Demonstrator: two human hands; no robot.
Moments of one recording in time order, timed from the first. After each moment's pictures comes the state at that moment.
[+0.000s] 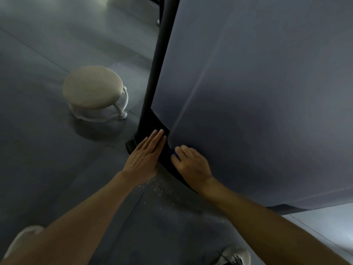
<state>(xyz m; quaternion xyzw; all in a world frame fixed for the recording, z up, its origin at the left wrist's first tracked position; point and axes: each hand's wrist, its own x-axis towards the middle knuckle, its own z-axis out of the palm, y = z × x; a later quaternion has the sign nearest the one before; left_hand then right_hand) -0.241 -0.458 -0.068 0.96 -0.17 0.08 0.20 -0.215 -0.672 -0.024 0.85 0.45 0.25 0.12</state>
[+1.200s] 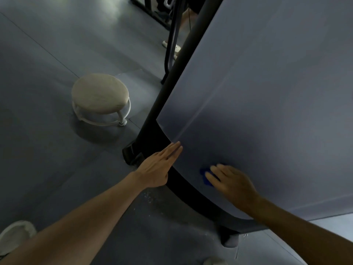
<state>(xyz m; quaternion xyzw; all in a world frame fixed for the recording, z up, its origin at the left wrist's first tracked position) -0.254 -0.474 -0.019 0.92 -0.24 0.07 0.30 -0.250 -0.758 0.105 0.77 0.52 0.22 0.28</state>
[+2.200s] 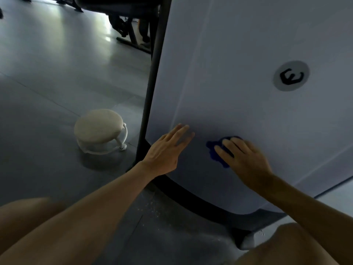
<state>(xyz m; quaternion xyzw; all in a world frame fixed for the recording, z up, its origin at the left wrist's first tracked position) -0.245 -0.505 0.113 0.93 -0.27 0.19 0.16 -0.263 -0.795 0.196 0.79 0.43 0.37 0.23</state>
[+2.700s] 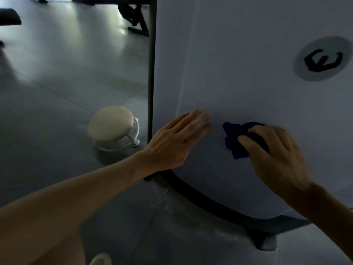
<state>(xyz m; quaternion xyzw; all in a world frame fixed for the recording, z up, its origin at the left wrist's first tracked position) -0.231 -0.507 0.161 0.86 -0.37 0.35 0.04 -0.258 -0.807 0.218 0.83 0.37 0.41 0.07</state>
